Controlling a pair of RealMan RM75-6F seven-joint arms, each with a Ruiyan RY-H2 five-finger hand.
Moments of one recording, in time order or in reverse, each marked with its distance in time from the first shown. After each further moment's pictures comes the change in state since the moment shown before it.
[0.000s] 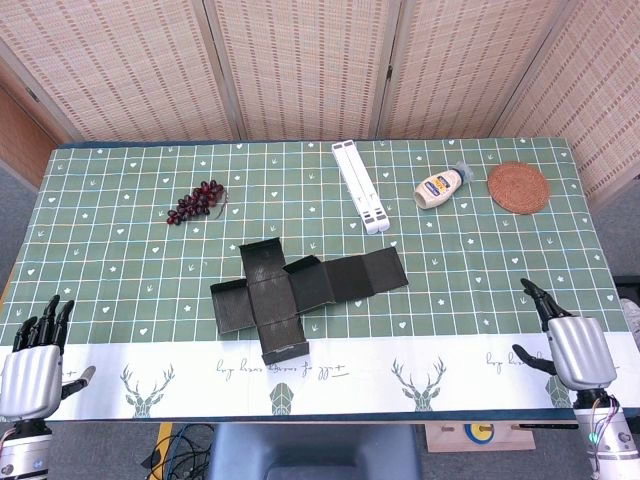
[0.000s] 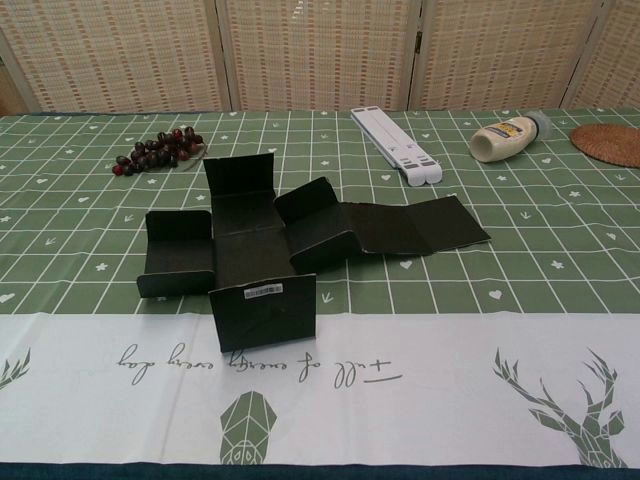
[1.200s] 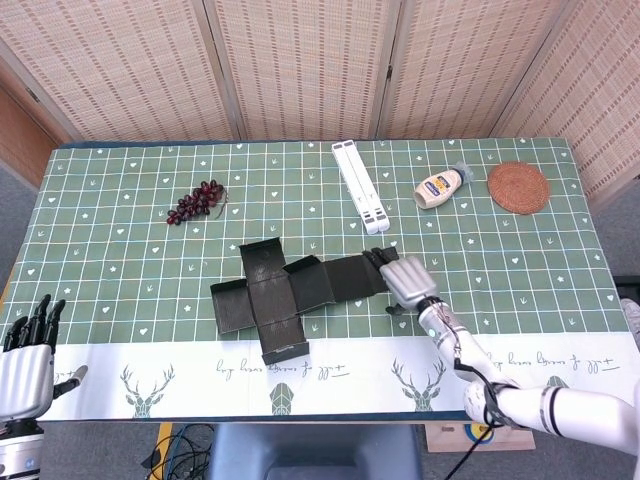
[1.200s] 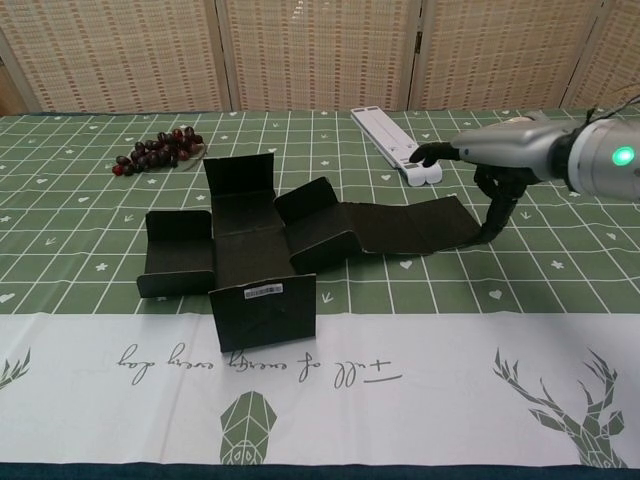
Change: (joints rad) left arm 0.020 0.023 -0.028 0.016 -0.003 -0.021 -0.023; right arm 0.664 -0.293 0.238 0.111 0.703 -0.714 -0.538
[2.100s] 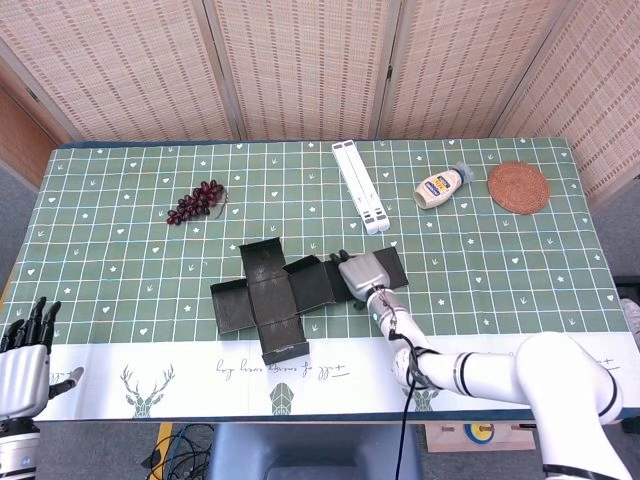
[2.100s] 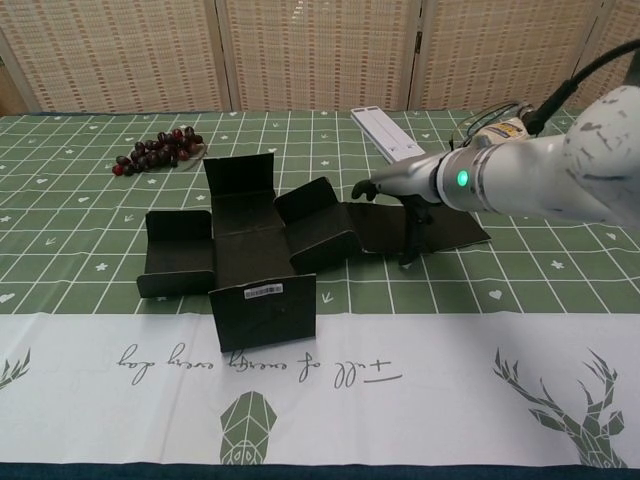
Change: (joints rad) left arm 0.003 0.001 -0.008 0.031 -0.029 -0.027 -0.034; right arm 0.340 -0.227 -0.084 0.274 0.434 -0.059 -0.184
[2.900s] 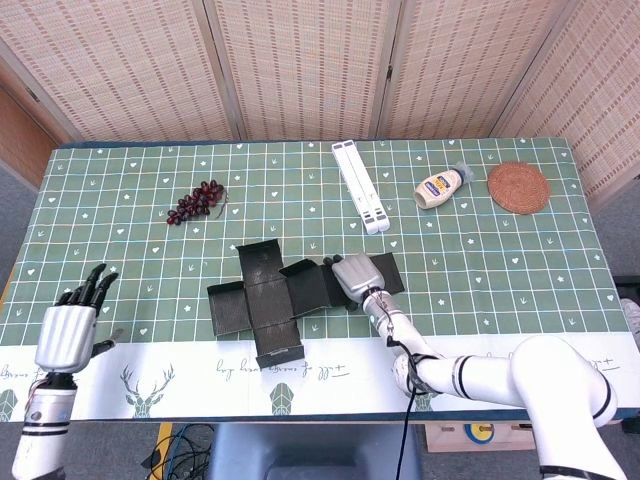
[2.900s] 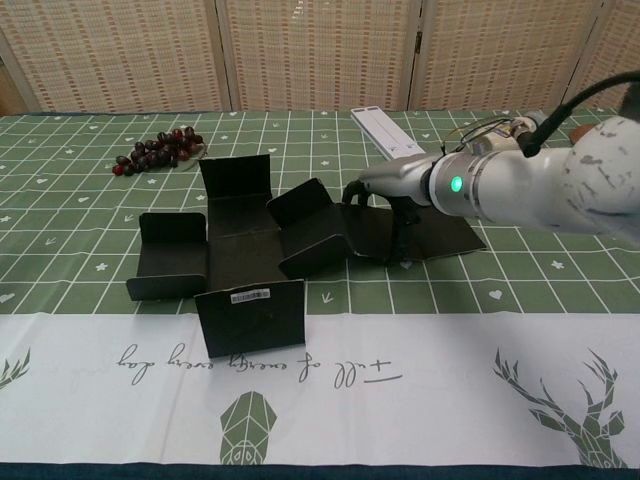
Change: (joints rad) left arm -0.188 -0.105 -0.072 0.199 0.101 -0.133 -0.039; right arm -0.031 -0.032 -0.010 0.033 -0.166 0.006 0.162
